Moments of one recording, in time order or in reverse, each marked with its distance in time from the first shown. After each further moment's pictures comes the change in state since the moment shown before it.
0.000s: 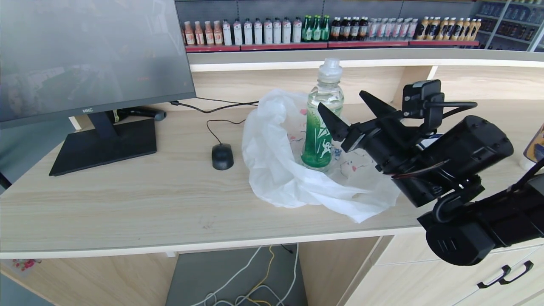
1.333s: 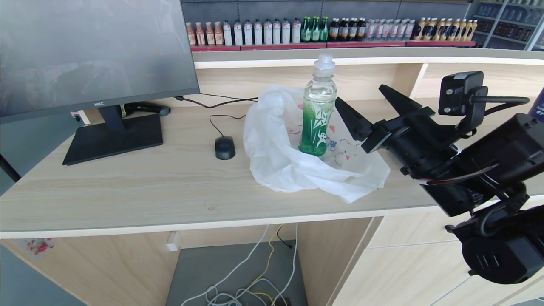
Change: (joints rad) left arm -0.003 0.000 0.000 0.000 0.000 0.002; right arm 0.000 -0.121 0.112 0.000 0.000 0.000
